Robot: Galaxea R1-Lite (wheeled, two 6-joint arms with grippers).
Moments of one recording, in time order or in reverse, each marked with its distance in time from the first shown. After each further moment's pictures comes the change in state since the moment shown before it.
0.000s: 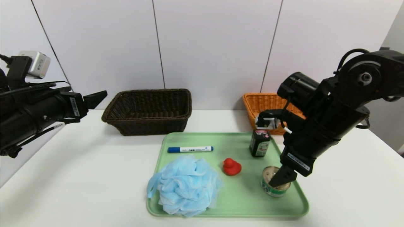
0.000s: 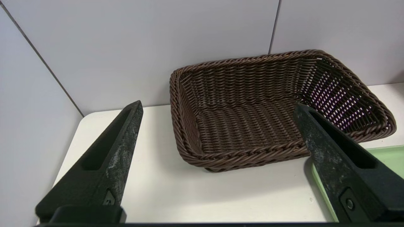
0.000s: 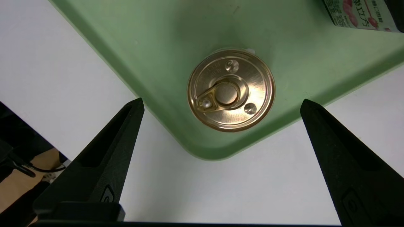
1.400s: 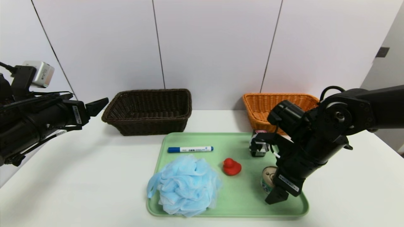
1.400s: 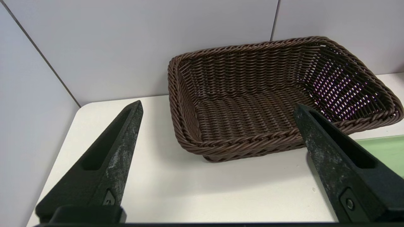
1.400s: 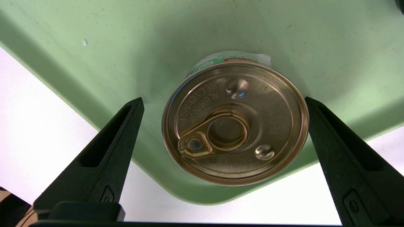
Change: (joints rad) left arm 0.001 0.010 0.067 -0.057 0.000 0.003; right arm 0.017 0.033 0.264 -0.258 -0.051 0.004
